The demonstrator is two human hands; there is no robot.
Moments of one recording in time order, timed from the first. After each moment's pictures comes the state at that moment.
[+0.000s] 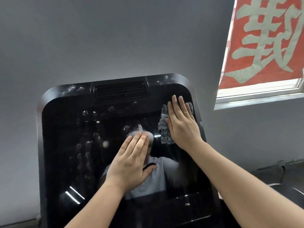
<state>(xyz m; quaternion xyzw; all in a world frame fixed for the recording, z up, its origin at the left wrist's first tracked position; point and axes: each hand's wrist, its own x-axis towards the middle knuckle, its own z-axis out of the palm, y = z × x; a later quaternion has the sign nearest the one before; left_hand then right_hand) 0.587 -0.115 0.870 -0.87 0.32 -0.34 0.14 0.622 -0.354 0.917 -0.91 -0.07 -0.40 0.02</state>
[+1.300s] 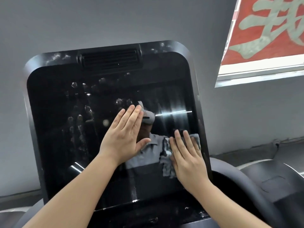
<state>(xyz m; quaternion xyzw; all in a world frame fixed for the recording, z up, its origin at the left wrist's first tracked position) 0.587 -0.117 0.870 -0.87 0.32 -0.36 0.13 0.496 -0.347 0.775 -0.92 -0.09 -0.38 0.02</state>
